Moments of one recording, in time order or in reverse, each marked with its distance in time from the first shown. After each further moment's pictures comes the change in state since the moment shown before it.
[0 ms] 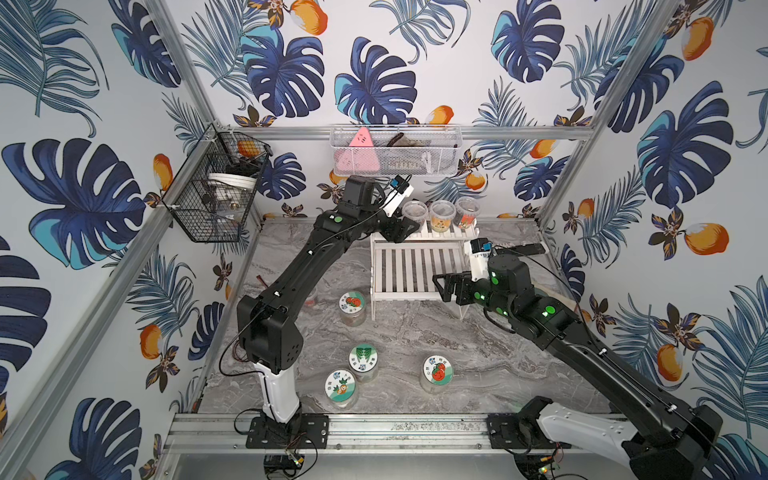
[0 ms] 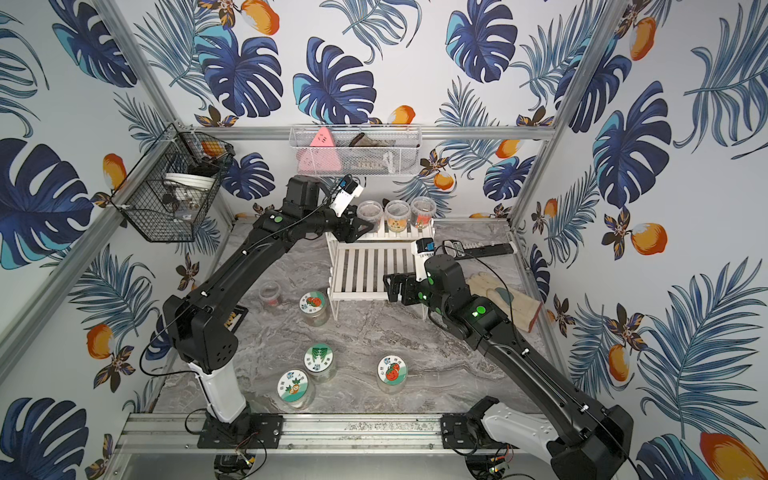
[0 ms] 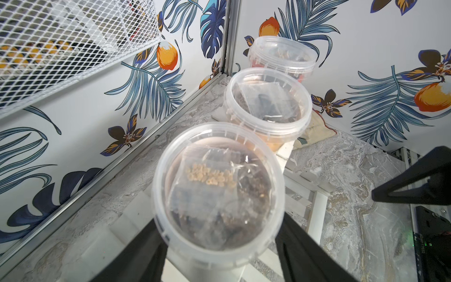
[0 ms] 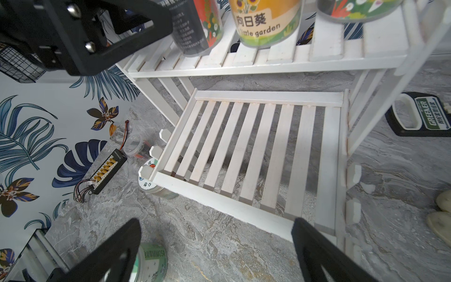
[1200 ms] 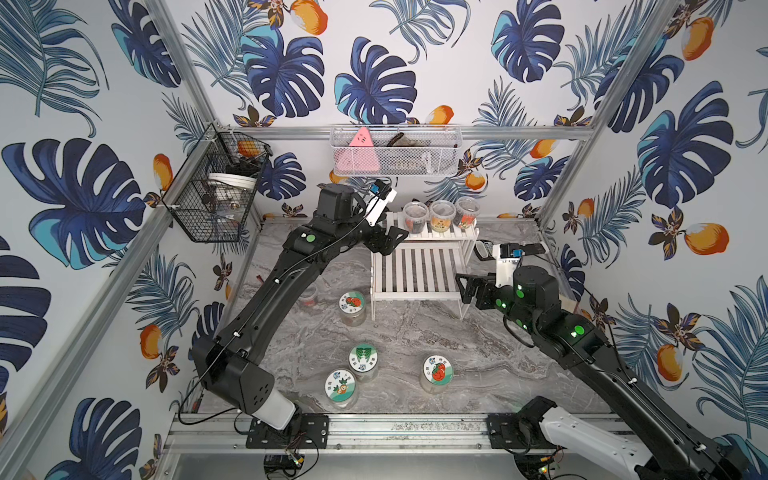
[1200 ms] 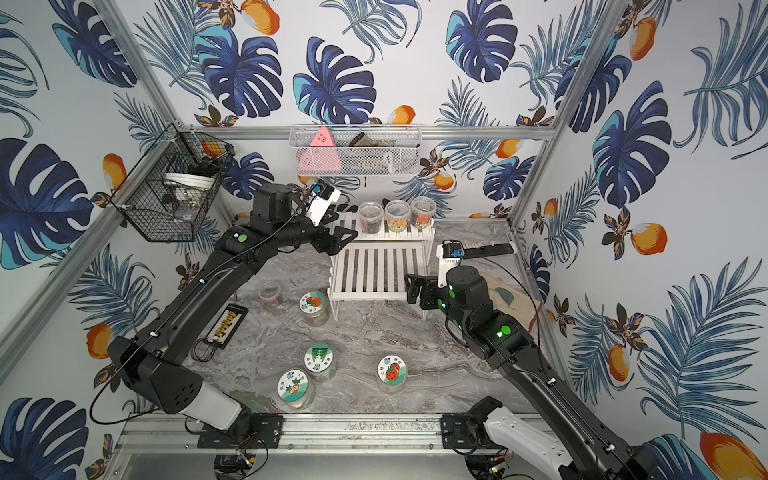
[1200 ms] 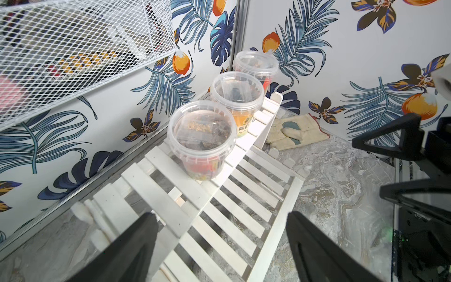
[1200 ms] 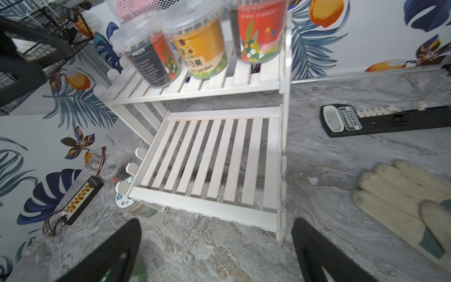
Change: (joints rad) left arm -0.002 -0.298 -0.209 -0.026 -0.084 -0.061; right arm -0.069 -0.157 -0.008 -0.084 0.143 0.003
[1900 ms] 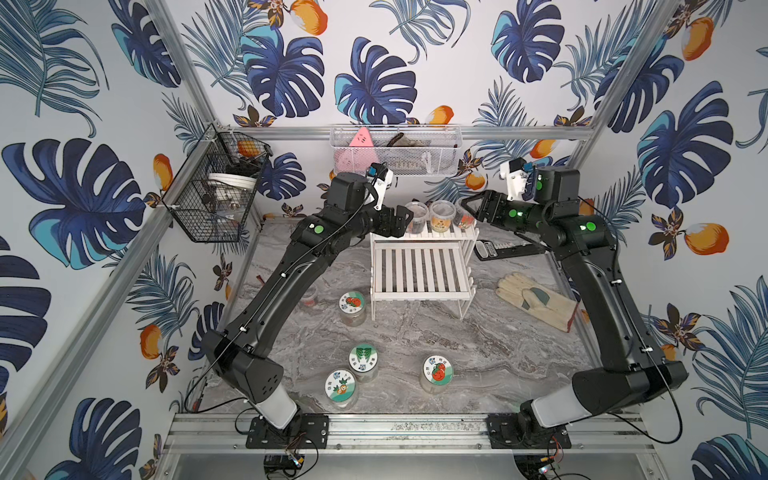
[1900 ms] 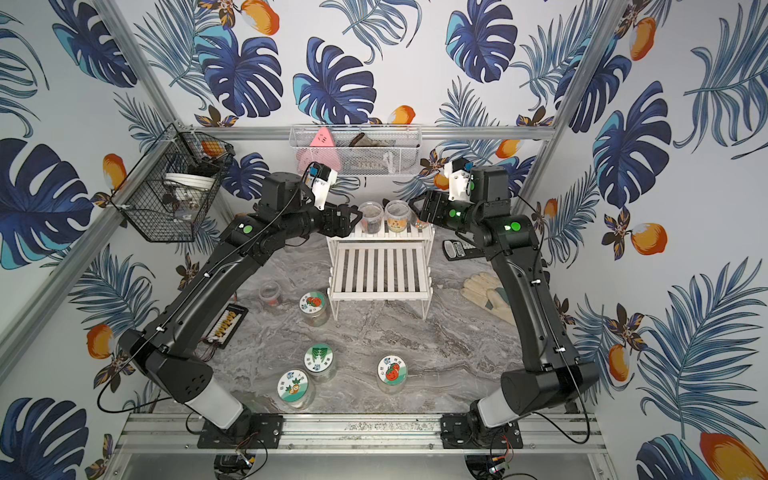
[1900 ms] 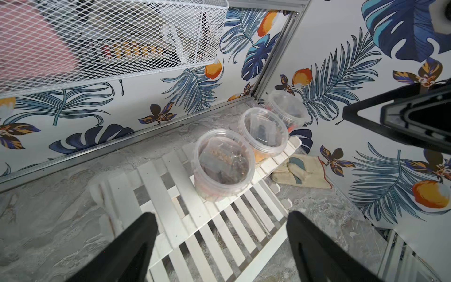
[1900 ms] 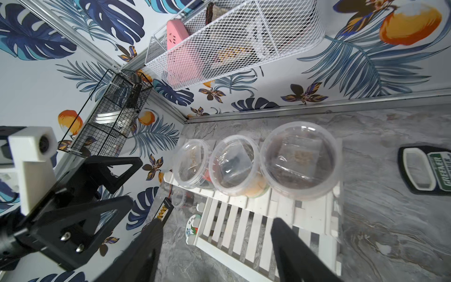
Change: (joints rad) left arm -0.071 0.101 0.207 -0.090 -0.235 -0.327; right arm -0.315 0.637 0.896 -0.299 -0.612 0.046
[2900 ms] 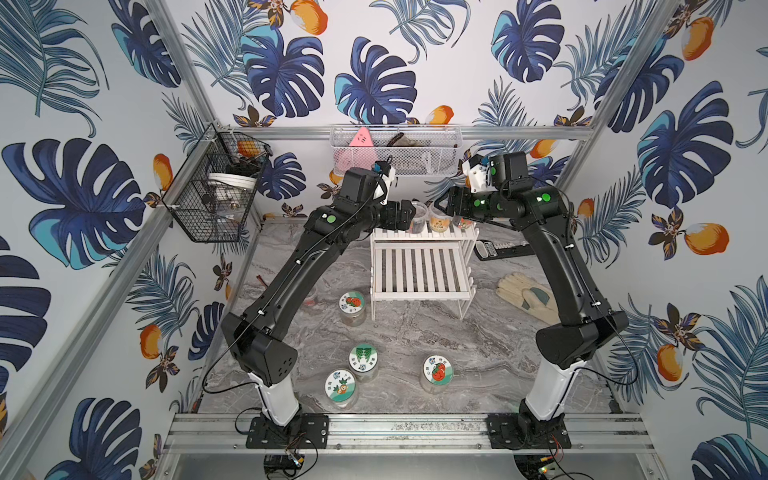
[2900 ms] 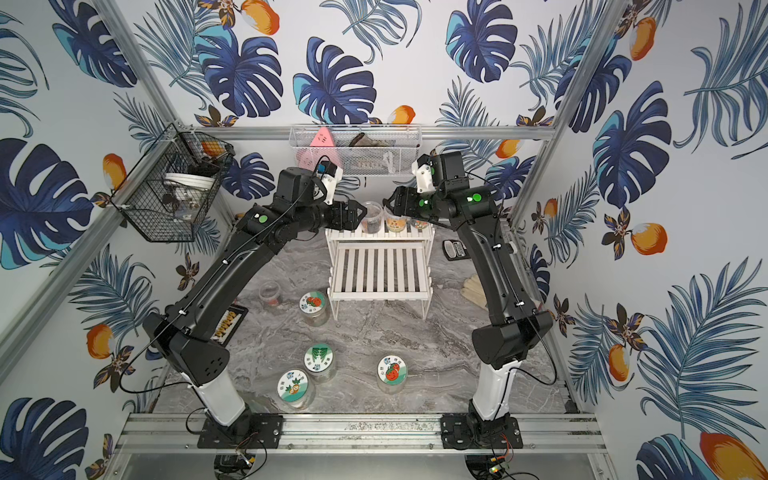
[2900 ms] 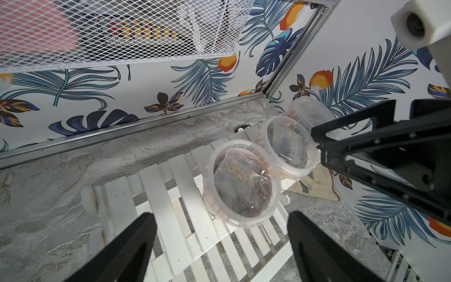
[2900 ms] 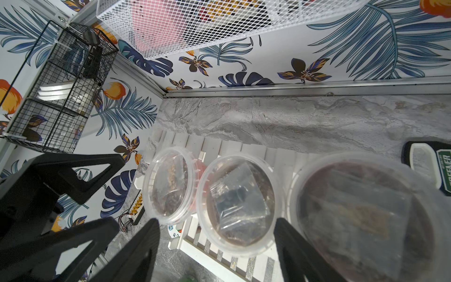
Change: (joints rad) left arm 0.001 0.113 0.112 -0.056 -0.045 -0.052; right arm 0.115 0.306 0.368 -0.230 0.131 -0.076
